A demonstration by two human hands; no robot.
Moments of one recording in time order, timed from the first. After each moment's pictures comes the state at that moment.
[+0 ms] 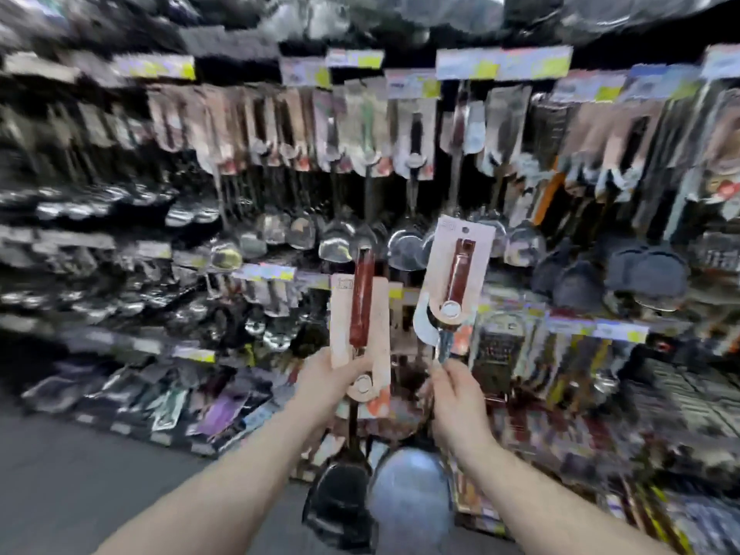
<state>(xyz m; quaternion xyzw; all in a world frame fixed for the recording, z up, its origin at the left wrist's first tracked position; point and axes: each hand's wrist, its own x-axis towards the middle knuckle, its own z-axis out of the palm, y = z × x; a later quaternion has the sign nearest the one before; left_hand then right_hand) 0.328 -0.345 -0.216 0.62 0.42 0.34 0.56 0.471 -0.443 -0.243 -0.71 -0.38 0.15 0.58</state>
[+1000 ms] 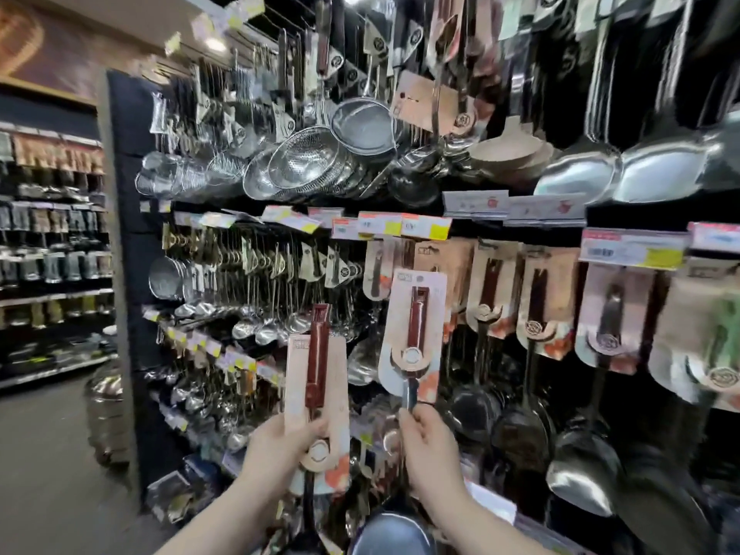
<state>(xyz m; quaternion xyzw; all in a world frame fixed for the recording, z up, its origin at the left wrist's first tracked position) 0.103 0.015 -0.136 0.50 0.48 0.54 0.47 0.289 0.001 -0.139 -0.56 -0.55 0.25 0.57</state>
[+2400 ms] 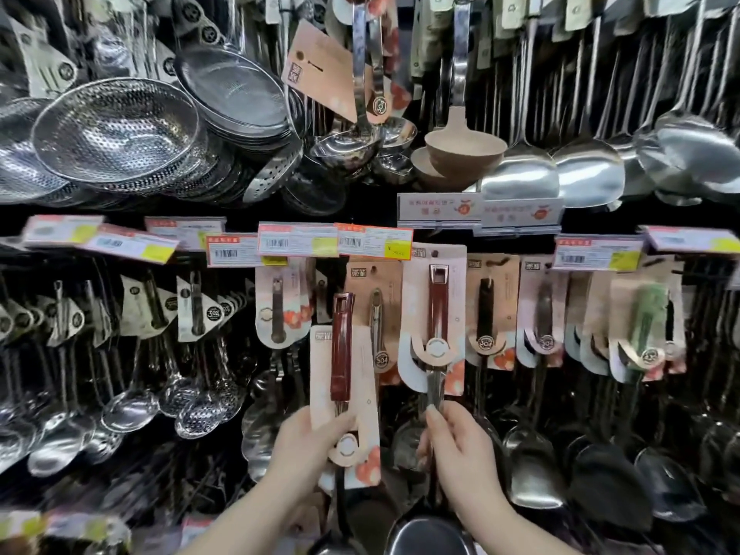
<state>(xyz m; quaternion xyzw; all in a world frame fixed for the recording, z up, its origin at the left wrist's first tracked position) 0.180 0.200 -0.090 0.64 0.30 0.39 0.59 0.315 0.087 -0.108 -0.64 -0.41 0.02 0.66</state>
